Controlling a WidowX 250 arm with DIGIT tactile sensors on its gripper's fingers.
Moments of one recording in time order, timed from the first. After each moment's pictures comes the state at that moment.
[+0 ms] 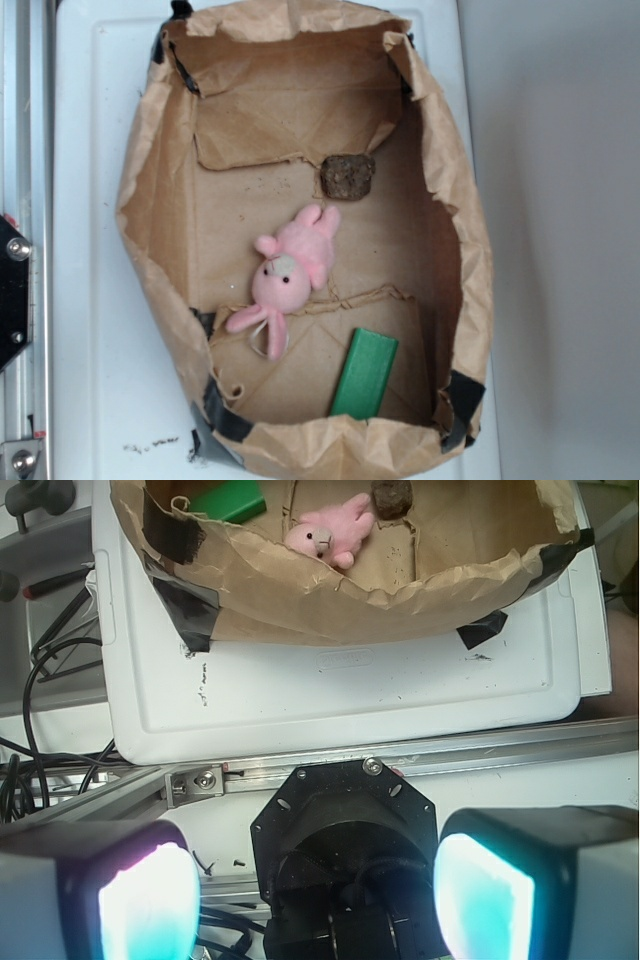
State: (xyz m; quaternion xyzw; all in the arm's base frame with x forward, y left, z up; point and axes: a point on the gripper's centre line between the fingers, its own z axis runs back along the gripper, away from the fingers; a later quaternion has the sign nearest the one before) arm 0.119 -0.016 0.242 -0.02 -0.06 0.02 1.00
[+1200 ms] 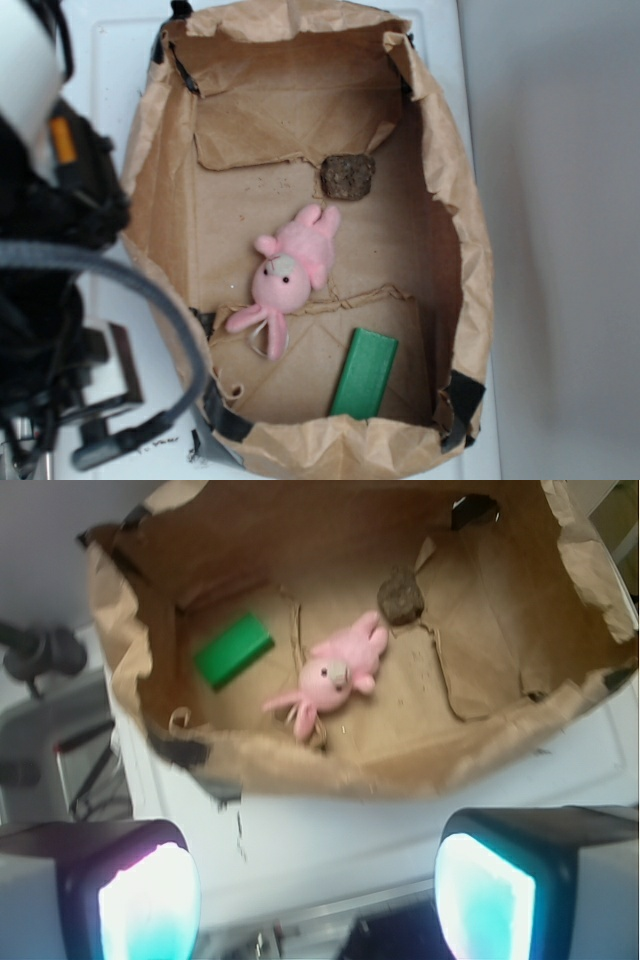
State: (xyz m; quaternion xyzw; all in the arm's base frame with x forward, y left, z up) arm 0.198 0.001 0.219 -0.07 -0.16 0.16 0.97
